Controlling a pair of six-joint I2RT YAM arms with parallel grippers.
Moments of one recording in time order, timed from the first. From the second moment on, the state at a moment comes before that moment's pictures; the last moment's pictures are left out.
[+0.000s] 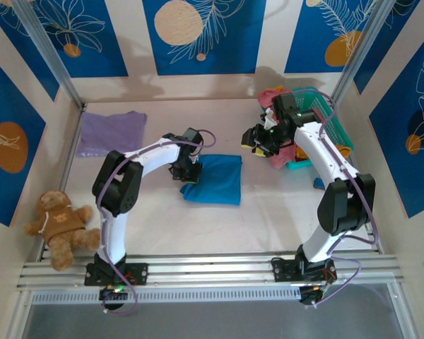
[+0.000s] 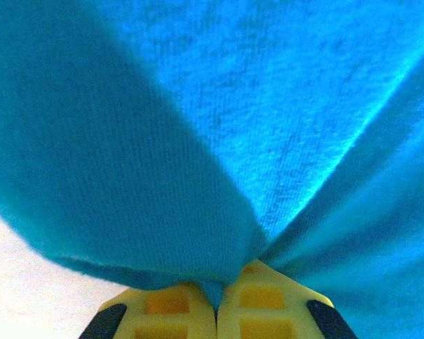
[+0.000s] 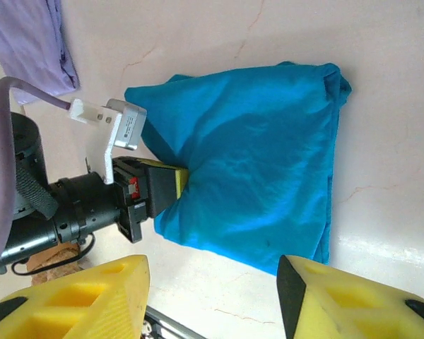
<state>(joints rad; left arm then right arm) -0.57 2.06 1.50 -0.88 0.14 -0.39 0.22 1.65 1.52 -1.00 -0.53 0.53</state>
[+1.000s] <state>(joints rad) -0.50 2.09 1.81 -0.98 -0.64 0.19 0.21 1.47 1.42 -1.03 -0.56 0.52</state>
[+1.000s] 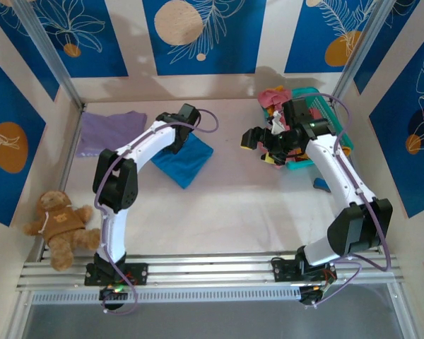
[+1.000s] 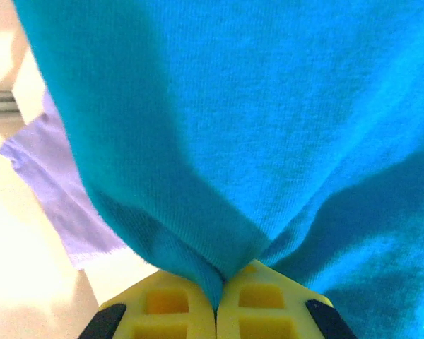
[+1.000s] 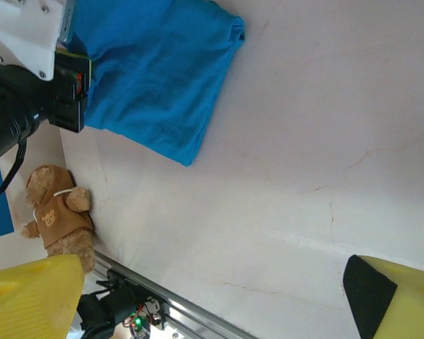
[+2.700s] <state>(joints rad) -0.24 2.09 2.25 -1.17 -0.60 0.20 0.20 1.42 1.42 -1.03 -0.52 0.55</state>
